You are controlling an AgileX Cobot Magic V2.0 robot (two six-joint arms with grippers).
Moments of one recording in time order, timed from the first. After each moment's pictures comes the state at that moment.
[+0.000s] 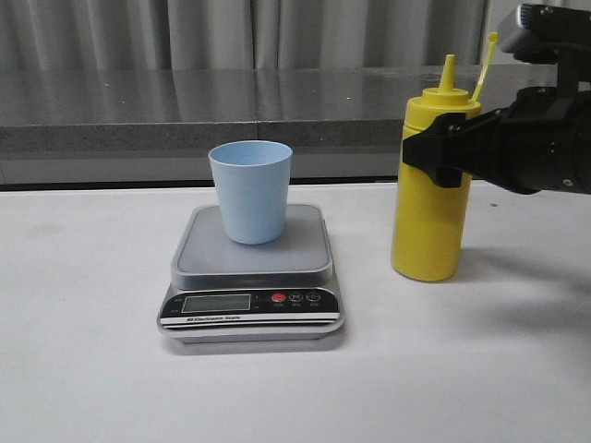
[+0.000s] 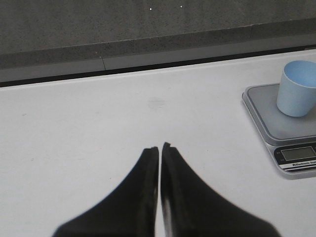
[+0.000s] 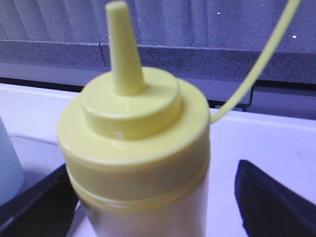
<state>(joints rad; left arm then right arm) -0.12 0.30 -0.71 0.08 0.90 -0.08 0.27 1.71 -0.54 -0.17 -0.94 0.22</state>
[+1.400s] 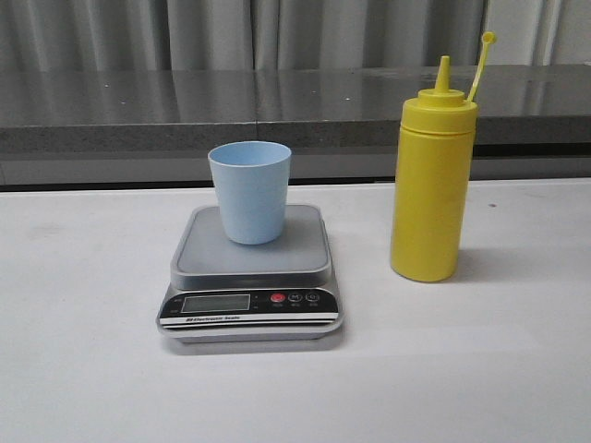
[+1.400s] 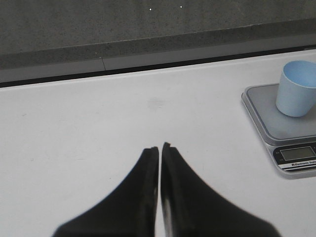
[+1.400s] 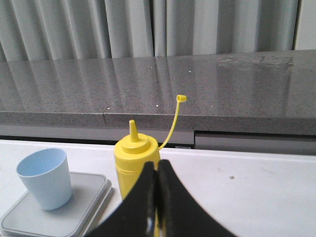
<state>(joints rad) -0.12 0.30 -0.71 0.08 0.90 -0.08 0.26 0.51 -0.27 -0.09 -0.16 0.25</state>
